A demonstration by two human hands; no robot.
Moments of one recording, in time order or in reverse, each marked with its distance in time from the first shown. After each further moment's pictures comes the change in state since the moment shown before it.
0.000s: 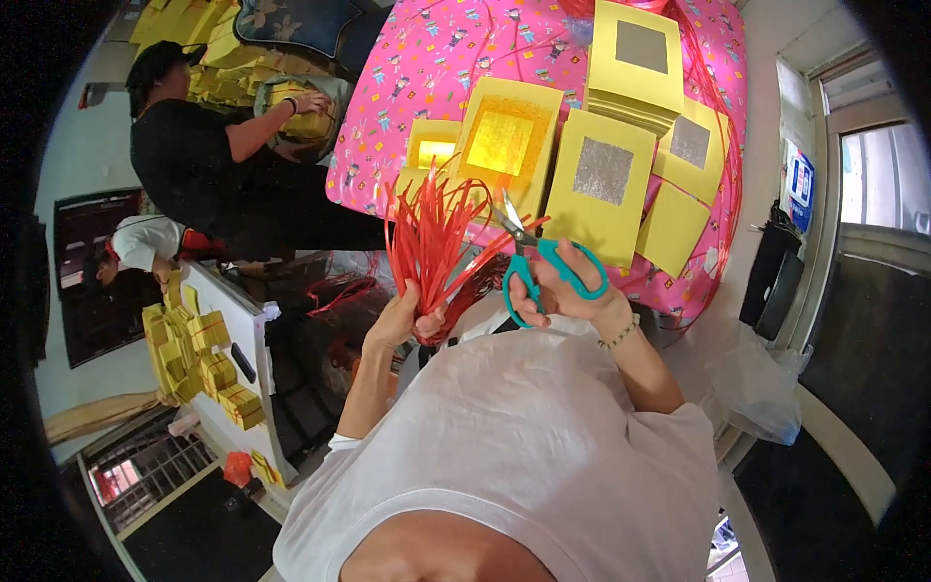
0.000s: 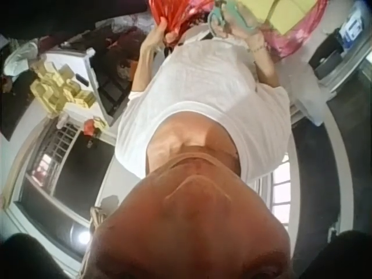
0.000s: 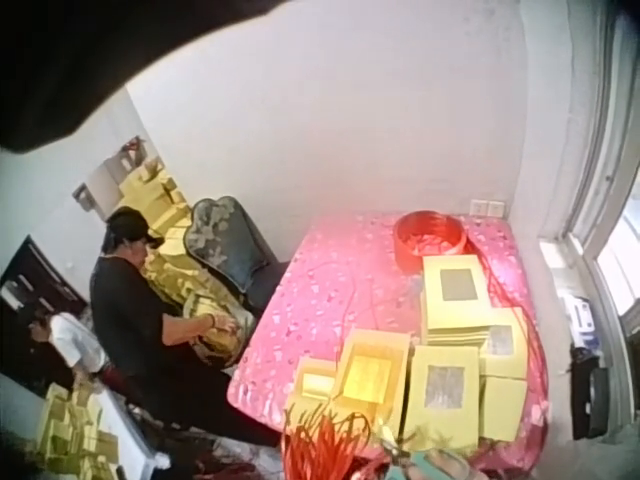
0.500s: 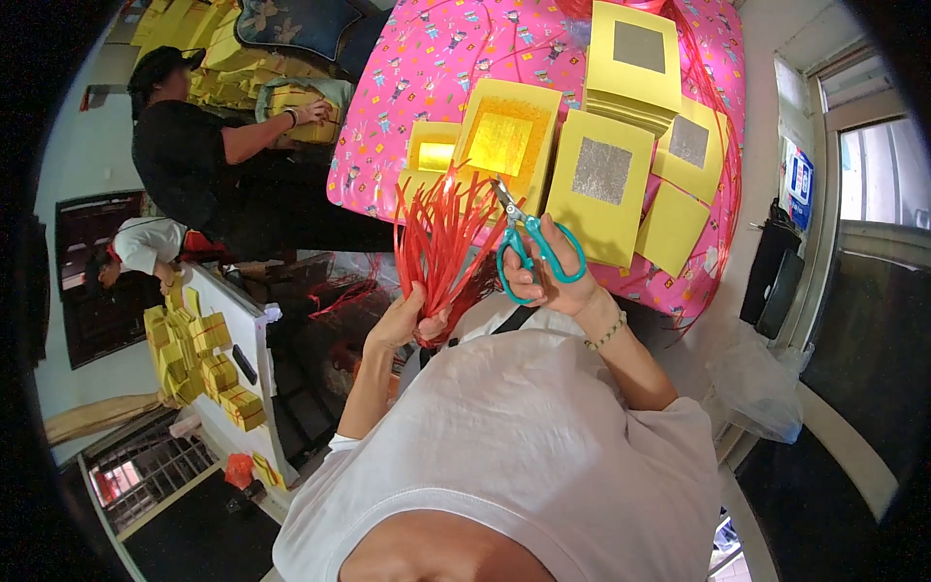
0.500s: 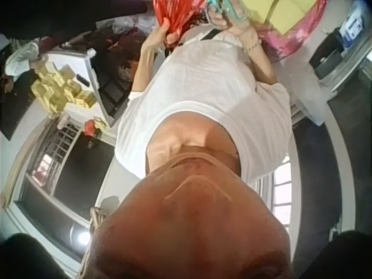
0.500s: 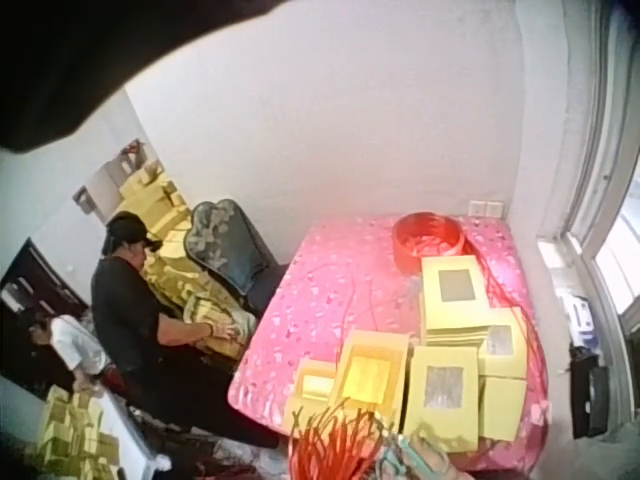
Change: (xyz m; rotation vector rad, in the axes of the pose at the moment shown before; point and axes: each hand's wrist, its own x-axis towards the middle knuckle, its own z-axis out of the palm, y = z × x) left_hand 0.000 -0.002 0.001 -0.040 -0.096 0.001; right_hand 0.018 0.003 0.003 0.243 0.169 -0.089
